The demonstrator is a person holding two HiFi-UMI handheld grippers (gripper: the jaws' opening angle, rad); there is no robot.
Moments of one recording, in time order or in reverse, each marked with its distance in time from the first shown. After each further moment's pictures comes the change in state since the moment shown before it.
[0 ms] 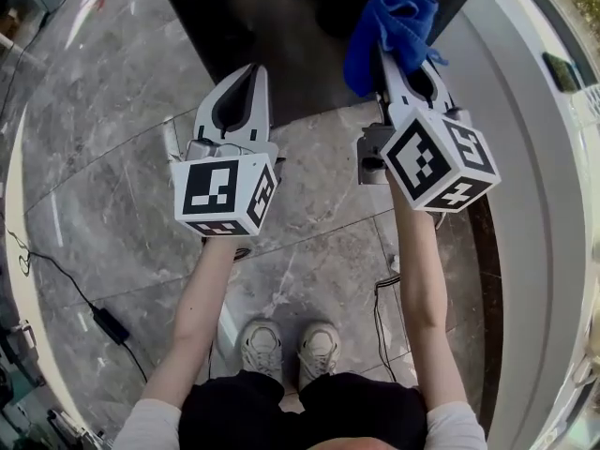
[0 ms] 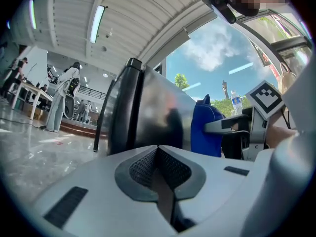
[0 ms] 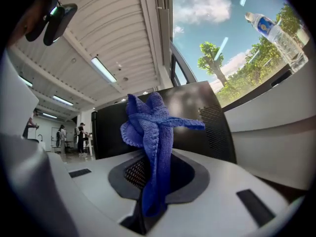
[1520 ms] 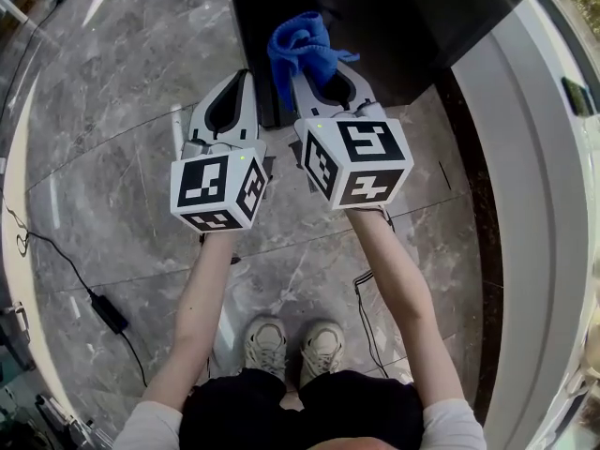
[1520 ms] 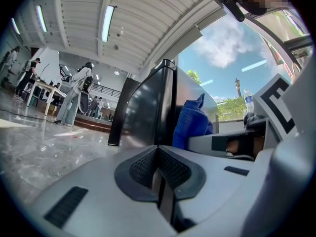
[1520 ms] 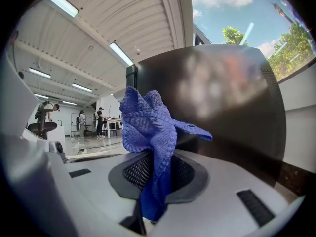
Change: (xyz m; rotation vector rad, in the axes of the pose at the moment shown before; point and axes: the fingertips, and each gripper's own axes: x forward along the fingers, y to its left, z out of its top) left arm -0.030 0.065 -0.022 -0.057 0.038 0.123; right arm 0.047 0.122 -0.093 -0.144 0.173 0.189
